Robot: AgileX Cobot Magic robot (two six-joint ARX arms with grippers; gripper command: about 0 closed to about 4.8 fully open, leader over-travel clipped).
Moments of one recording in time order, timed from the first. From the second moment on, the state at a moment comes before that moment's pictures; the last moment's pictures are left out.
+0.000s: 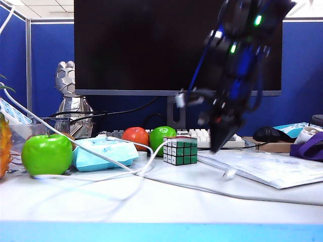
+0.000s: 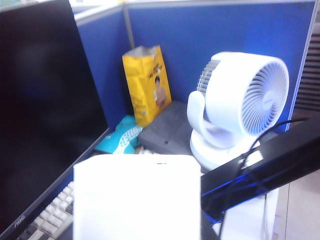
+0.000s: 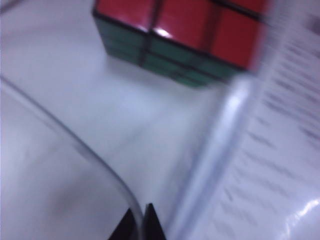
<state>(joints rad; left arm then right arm) -0.74 1.36 1.79 -0.57 0.36 0.23 0.43 1.91 1.36 -0.54 -0.05 -0.43</state>
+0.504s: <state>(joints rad) -0.74 1.36 1.79 -0.57 0.36 0.23 0.46 1.97 1.36 -0.44 -0.12 -0.70</state>
